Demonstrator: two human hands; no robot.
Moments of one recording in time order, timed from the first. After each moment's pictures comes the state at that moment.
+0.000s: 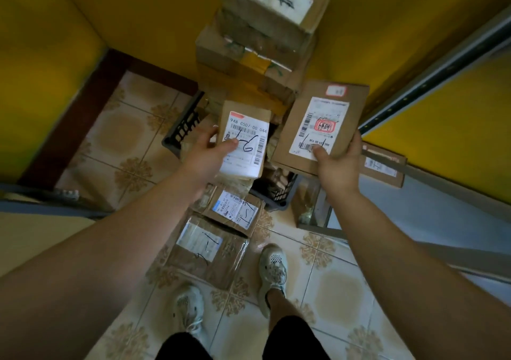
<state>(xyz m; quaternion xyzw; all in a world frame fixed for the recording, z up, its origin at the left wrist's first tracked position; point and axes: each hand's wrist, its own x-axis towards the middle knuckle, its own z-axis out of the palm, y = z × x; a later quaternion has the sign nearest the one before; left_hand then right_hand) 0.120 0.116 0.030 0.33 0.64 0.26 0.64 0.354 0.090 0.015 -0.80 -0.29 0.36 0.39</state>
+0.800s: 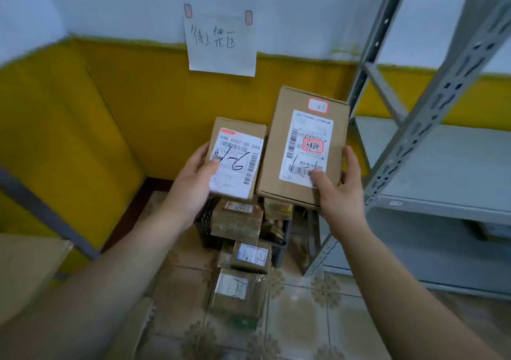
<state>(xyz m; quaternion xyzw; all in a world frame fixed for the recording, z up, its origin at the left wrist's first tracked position) 0.013 -0.070 0.357 0.54 0.48 0.42 0.54 0.236 -0.153 0.348 -0.69 -0.32 0.29 0.58</state>
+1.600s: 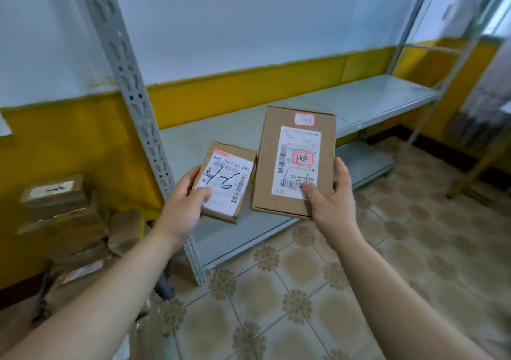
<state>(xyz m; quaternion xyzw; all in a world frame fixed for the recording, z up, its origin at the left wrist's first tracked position) 0.310 -0.304 0.397 0.67 0.30 0.24 0.63 0.448 -0.505 0.400 -0.78 -0.11 0.06 0.61</state>
